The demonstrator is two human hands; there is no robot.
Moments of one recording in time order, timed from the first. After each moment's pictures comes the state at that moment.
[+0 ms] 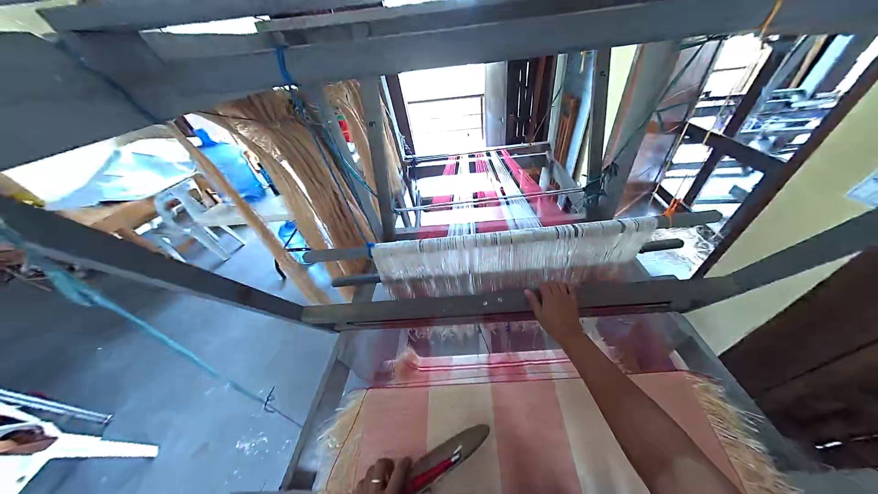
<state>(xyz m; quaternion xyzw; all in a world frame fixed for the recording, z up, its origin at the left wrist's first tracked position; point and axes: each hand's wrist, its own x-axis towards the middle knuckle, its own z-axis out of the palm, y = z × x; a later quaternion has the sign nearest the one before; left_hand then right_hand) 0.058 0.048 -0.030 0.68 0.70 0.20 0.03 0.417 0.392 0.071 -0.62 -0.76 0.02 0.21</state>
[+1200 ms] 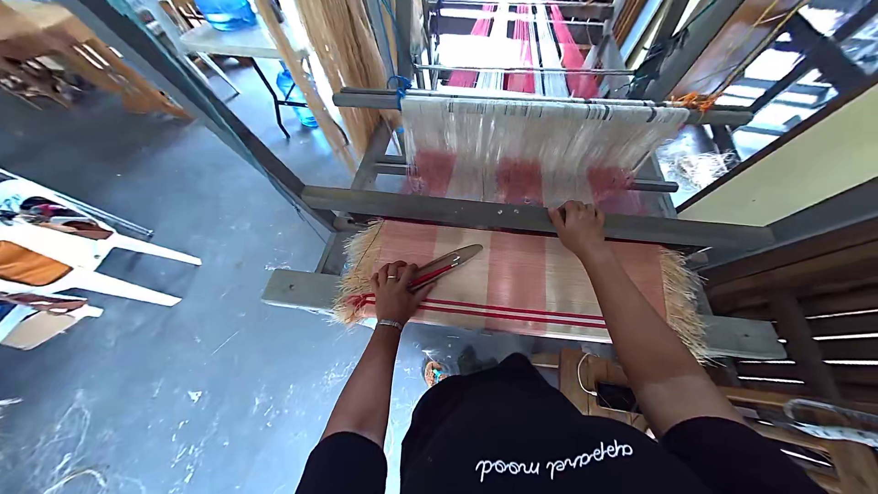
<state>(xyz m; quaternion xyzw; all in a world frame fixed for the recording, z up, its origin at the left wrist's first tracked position) 0.068 0.053 -0.069 0.63 0.74 0.22 -0.09 0.448 0.257 0.064 -0.63 -0.76 0.07 0.11</state>
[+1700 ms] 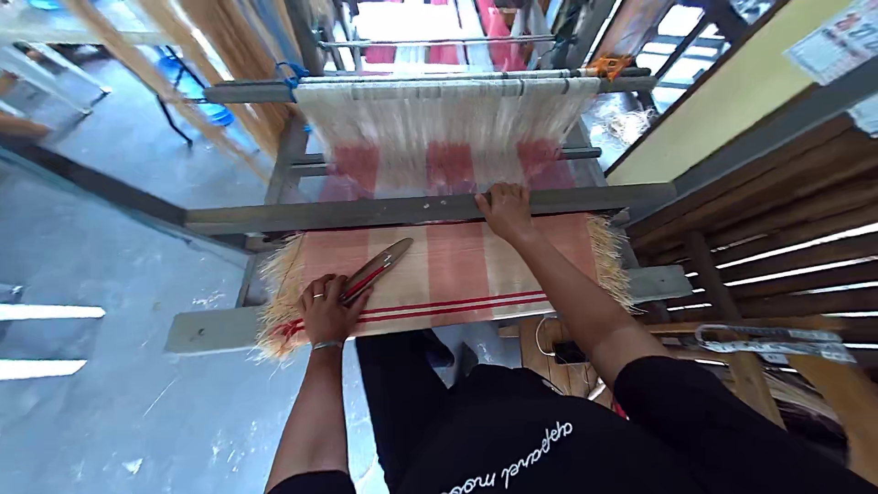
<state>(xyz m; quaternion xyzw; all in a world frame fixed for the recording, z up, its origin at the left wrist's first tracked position) 0.064 0.059 -0.077 0.62 0.76 0.21 -0.07 0.454 0.260 0.055 -0.61 -0.78 0.05 0.13</state>
